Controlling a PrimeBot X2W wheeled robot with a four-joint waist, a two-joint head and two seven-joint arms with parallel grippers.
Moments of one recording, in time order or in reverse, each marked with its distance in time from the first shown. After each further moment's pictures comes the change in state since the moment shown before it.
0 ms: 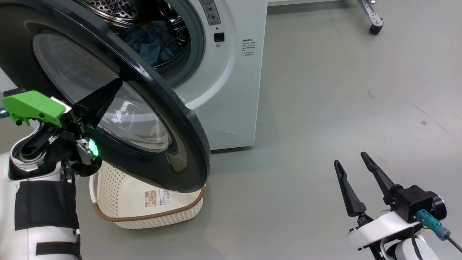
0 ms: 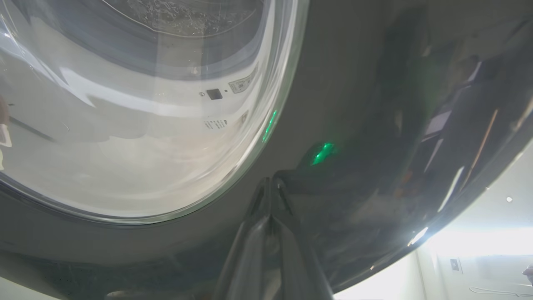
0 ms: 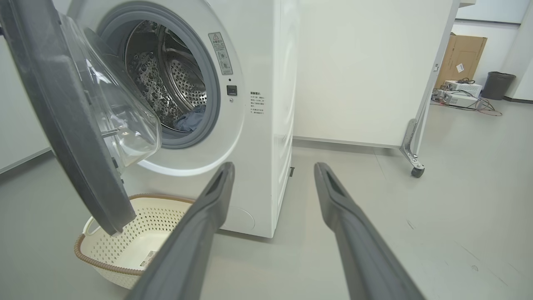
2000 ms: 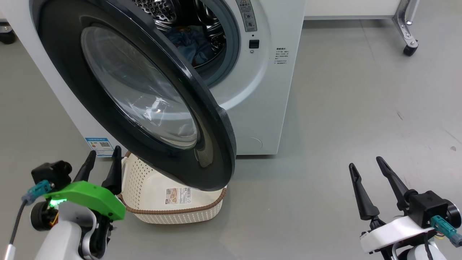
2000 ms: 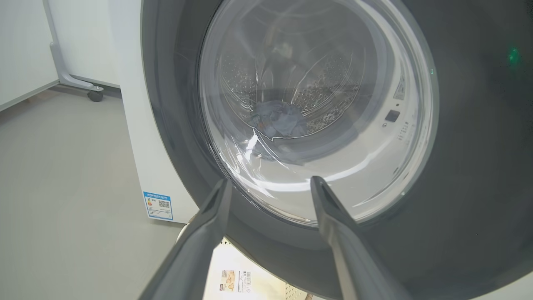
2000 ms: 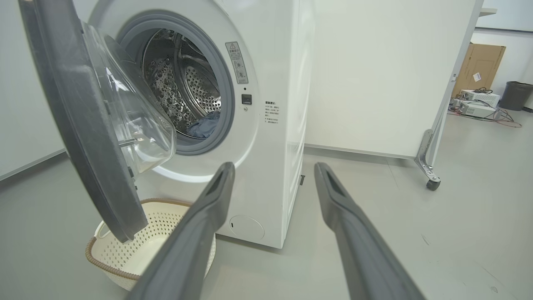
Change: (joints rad) left arm 0.354 0.126 -0.356 -0.044 0.866 -0.210 -0.798; right arm 0.043 -0.004 -0.063 -0.016 0.001 0.000 0.000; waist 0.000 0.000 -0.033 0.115
